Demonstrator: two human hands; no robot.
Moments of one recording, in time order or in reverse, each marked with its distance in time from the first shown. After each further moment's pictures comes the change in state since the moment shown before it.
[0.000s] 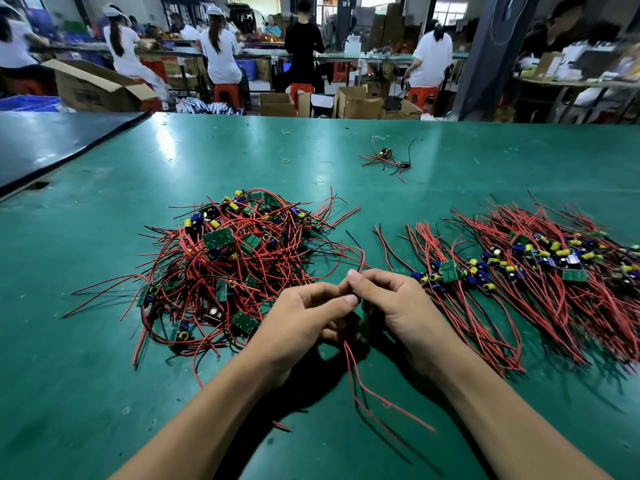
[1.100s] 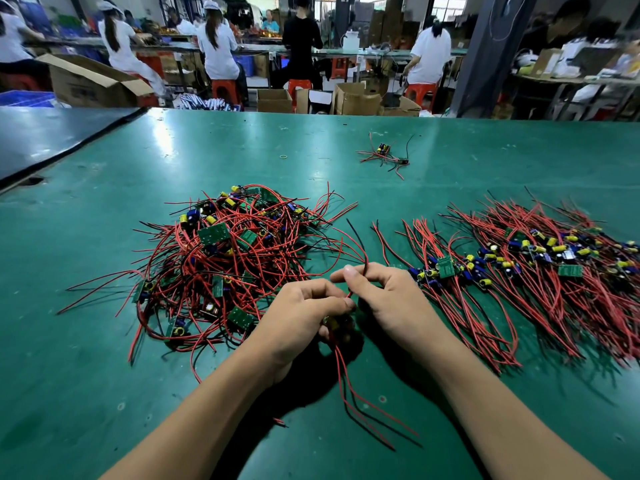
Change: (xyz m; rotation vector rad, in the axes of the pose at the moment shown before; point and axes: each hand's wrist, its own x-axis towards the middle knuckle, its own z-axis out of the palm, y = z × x) left_hand -0.001 0.006 0.007 0.119 0.037 -0.048; right_hand 0.007 -0.001 -0.002 -0.481 0.118 -0.160
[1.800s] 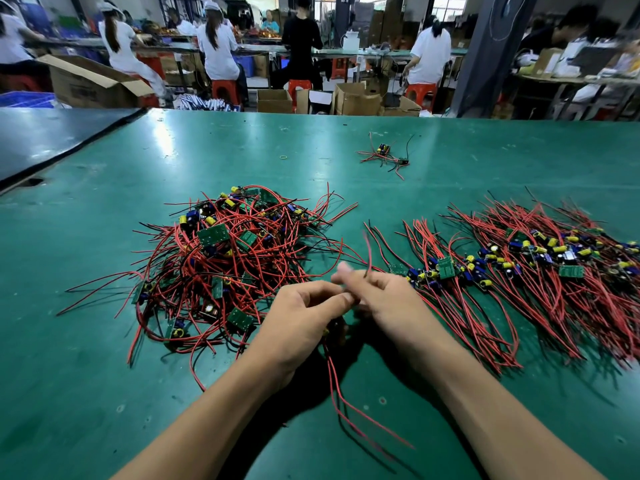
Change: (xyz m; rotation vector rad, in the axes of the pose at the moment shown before) left_hand -0.004 -0.005 0.004 -0.005 0.072 0.097; right_hand -0.003 -0.003 0.007 0.380 -0.059 0.226
